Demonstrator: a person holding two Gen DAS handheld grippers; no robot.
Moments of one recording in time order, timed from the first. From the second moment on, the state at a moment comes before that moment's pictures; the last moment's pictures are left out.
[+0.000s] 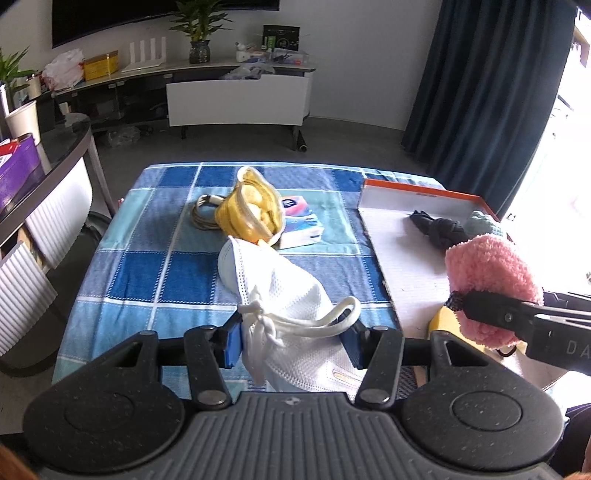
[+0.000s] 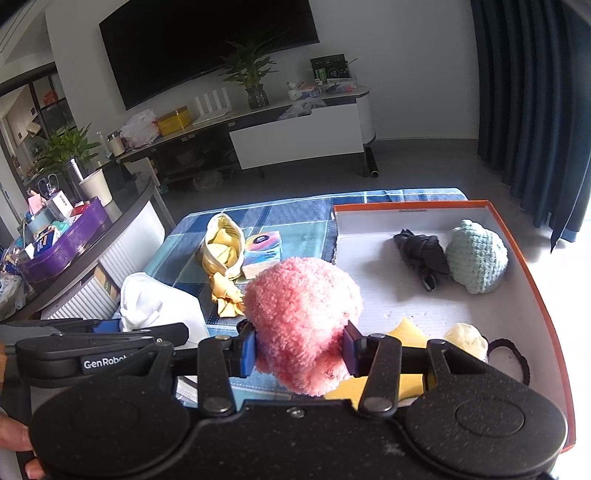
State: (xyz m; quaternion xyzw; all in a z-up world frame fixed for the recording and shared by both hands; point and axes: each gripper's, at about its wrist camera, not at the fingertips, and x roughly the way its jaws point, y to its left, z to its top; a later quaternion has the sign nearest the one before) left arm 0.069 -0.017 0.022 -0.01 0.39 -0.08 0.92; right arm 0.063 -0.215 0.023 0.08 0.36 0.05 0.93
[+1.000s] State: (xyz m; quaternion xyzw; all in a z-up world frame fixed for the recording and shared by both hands) left arm 0.077 -0.087 0.032 0.01 0.38 -0.15 0.91; right arm 0.048 -0.267 0.035 0.10 0.34 -0.01 0.94
